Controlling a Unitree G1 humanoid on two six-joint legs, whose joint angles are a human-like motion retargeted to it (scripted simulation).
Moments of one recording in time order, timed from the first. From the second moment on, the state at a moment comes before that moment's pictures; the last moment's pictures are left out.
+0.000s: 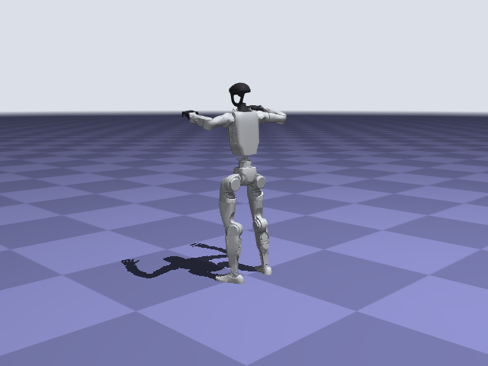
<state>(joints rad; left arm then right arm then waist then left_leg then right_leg) 0.62 1.42 0.81 -0.31 -0.13 -0.40 0.01 0.74 -1.34 -1.01 -0.34 0.07 -0.22 0.07 0.02 -0.06 0.01 0.05 0.08 0.45 -0.02 -0.11 -0.22 -0.02 -0.17 -0.27 0.06 -0.03 0.26</state>
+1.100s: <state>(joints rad) 0.36 1.32 0.55 -0.34 -0.16 -0.47 0.29 0.51 -1.29 -0.80 -0.34 0.07 -0.30 -0.30 0.01 -0.05 0.03 0.04 0.07 0.43 -0.04 -0.10 -0.22 -0.01 -0.19 -0.33 0.05 -0.02 0.26</state>
